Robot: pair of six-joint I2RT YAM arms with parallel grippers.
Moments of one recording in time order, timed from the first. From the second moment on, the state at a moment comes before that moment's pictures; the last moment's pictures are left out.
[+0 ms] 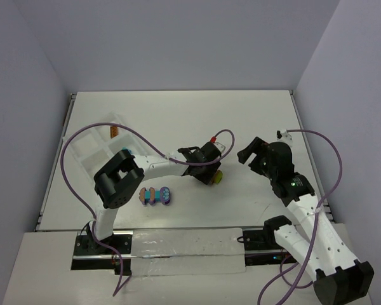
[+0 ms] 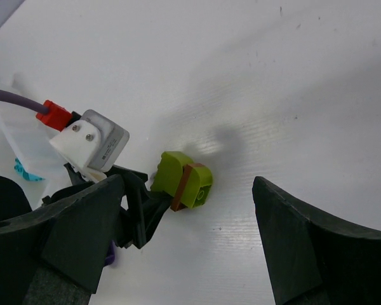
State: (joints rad) left arm -1.02 2.02 1.39 -0.43 -0.19 -0.29; right arm 0.27 0.74 0.66 -0.47 0.10 0.73
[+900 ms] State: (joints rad) left arm -1.05 2.02 1.39 -0.38 -0.22 -0.29; right arm 0.26 0.80 0.66 -0.49 0.08 0.72
